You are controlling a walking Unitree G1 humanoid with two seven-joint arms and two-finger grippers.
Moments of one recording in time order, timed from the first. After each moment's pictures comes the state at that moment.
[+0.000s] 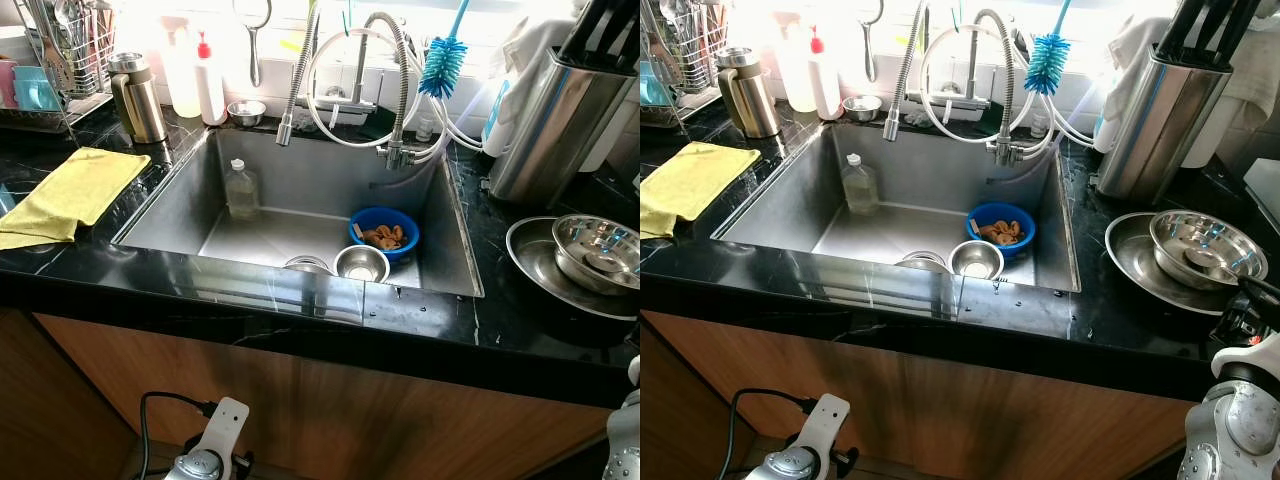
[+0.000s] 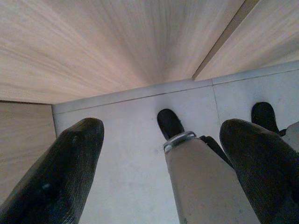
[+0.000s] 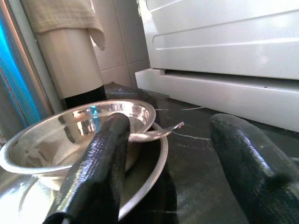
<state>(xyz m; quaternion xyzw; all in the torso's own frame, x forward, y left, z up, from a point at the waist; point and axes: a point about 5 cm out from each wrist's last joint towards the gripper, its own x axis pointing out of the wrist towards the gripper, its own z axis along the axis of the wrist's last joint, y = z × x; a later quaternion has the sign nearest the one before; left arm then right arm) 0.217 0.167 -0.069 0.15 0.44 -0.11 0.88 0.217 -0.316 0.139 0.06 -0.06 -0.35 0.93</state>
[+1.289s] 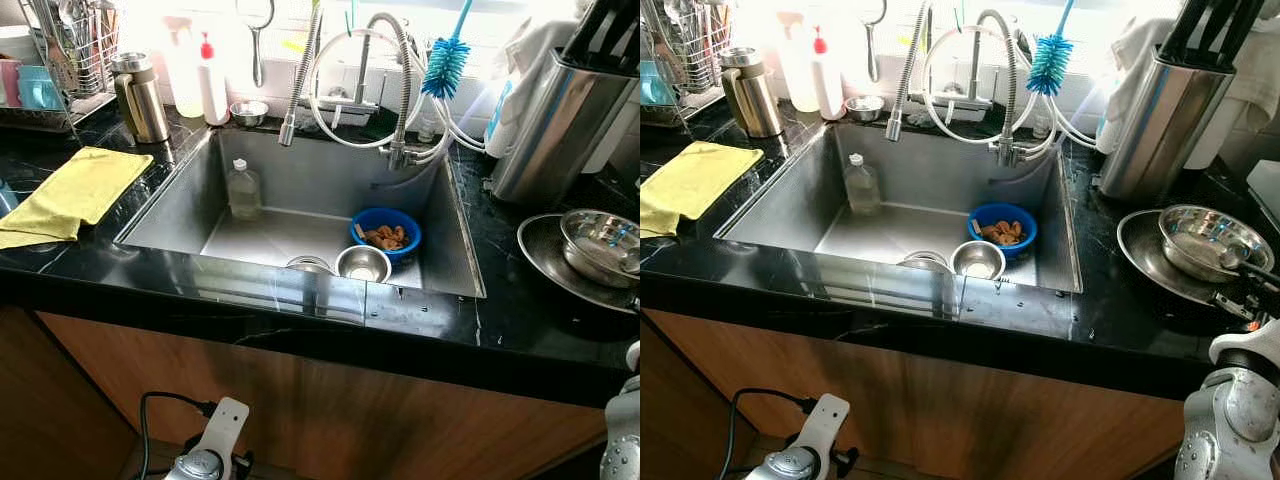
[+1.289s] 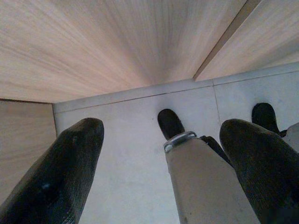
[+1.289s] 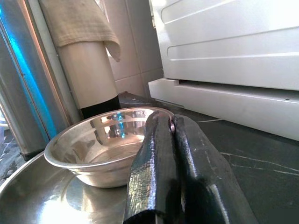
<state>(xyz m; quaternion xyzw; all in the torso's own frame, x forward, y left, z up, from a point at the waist) 0.217 0.166 -0.069 0.15 0.44 -0.10 0.88 0.227 -0.312 0.148 0.06 -0.08 -0.33 0.94</state>
